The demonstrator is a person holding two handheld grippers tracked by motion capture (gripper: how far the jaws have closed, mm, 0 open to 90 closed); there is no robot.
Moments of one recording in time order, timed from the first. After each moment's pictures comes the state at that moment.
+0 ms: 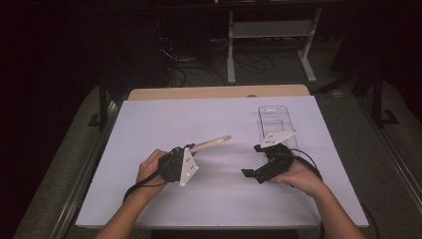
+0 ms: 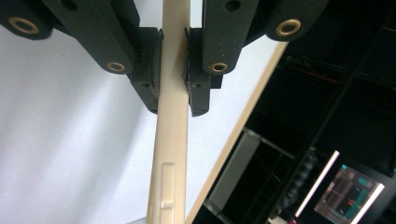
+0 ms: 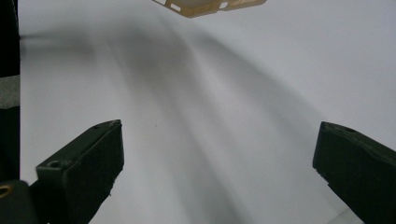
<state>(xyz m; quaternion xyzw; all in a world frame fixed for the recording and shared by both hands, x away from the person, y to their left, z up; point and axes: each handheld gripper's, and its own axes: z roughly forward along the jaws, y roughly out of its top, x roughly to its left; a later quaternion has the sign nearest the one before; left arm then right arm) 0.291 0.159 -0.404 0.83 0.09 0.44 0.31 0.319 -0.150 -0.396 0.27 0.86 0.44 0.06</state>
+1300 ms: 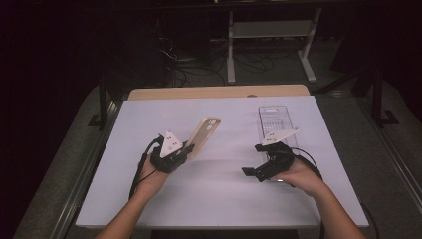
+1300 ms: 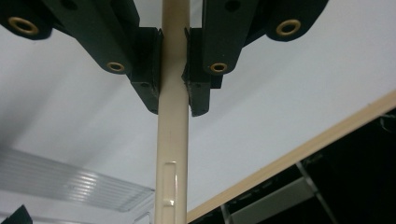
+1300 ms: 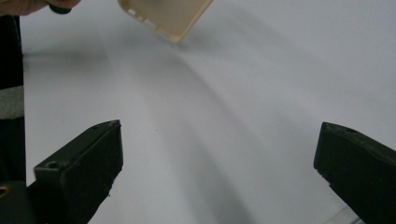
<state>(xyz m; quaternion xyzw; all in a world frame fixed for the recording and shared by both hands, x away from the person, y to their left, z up) 0.315 0.182 -0.390 0.81 0.30 0.26 0.44 0.321 -0.153 -0.394 0.29 0.85 0.44 0.05</state>
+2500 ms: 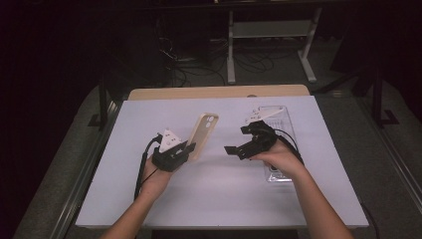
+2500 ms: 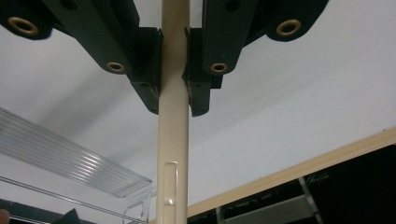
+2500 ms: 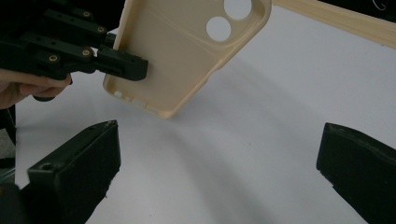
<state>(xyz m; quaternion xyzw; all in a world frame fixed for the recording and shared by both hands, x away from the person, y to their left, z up) 0.315 0.176 -0.389 0.79 0.35 0.23 0.45 0.362 -0.112 -0.366 0.31 0.82 0.47 0.05</state>
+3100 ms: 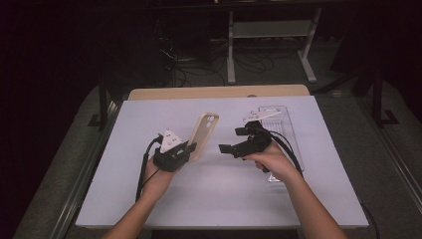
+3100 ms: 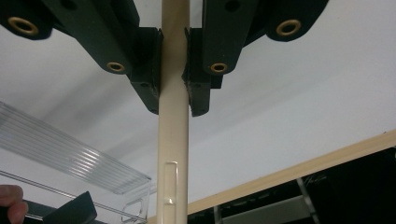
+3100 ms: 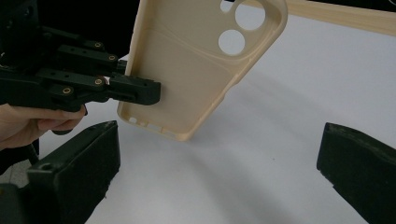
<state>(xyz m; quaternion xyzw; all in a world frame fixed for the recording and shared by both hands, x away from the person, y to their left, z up) 0.314 0.172 -0.390 0.78 0.36 0.24 0.46 0.363 -0.102 -0.375 0.34 0.79 0.51 0.01</state>
